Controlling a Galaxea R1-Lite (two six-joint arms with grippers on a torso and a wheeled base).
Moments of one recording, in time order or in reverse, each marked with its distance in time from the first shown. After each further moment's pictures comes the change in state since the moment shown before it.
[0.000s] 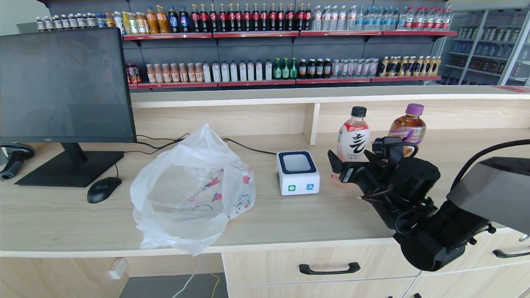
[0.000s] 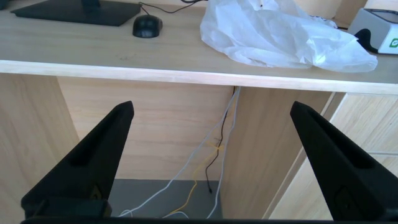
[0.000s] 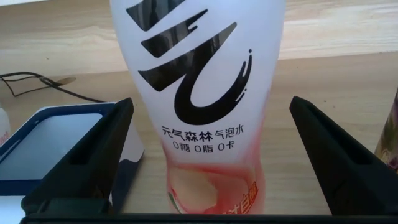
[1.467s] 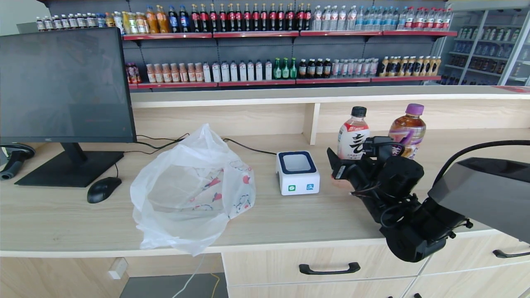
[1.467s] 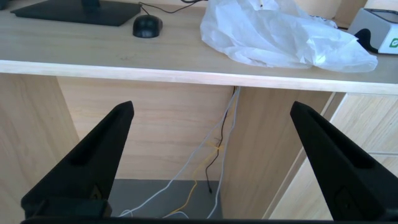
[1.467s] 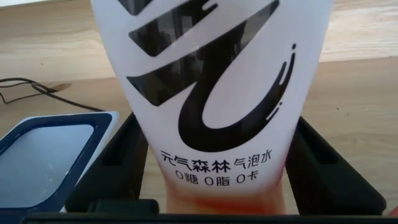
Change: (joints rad) left arm 0.000 0.000 0.000 0.000 0.000 0.000; right arm 0.001 0.078 -0.106 0.000 -0.006 -0.004
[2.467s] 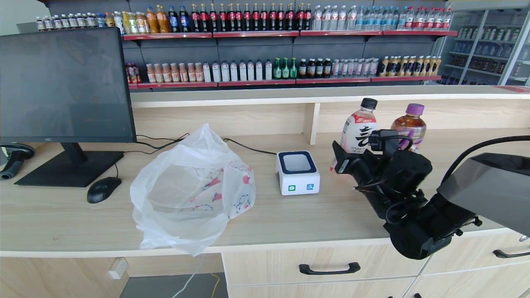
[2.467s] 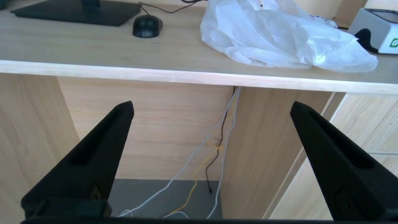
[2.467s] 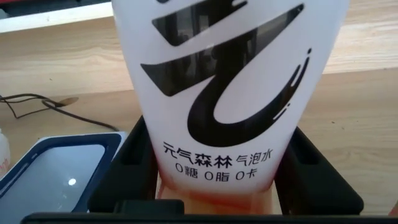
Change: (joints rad) left arm 0.000 0.000 0.000 0.000 0.000 0.000; right arm 0.000 -0.051 0.002 0.001 0.000 0.004
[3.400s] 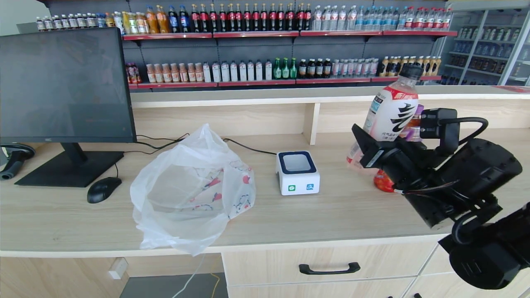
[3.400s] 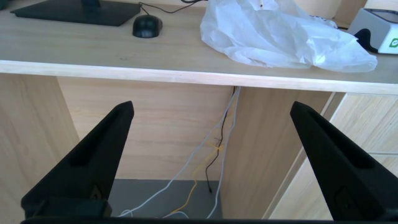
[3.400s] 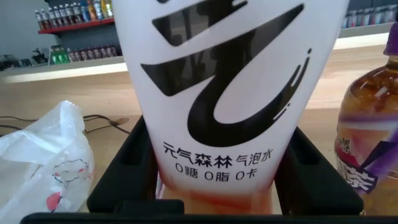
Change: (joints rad) left arm 0.000 0.000 0.000 0.000 0.000 0.000; right arm 0.060 -0.336 0.254 -0.002 0.050 0.007
